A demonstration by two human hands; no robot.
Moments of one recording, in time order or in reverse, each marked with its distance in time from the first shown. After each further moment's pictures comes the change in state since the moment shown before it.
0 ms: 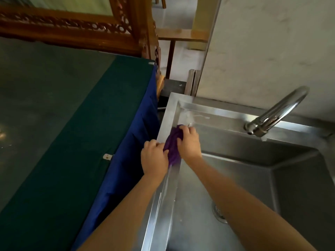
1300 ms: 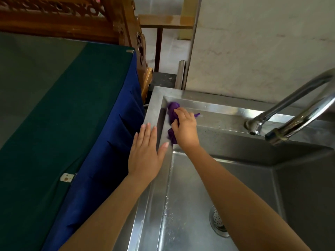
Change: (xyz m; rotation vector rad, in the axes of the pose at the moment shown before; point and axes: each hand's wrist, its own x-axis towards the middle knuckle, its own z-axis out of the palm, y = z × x) left_hand 0.054 0.006 0.051 0.128 -0.098 0.184; right_hand 0.090 0.053 0.015 0.011 0.228 -0.172
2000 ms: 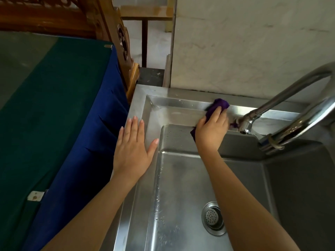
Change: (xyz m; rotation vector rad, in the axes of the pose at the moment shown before) left_hand 0.028 0.003 0.012 0.129 0.035 0.039; right_hand 0.001 0.084 -0.033 -0.261 0.342 0.440
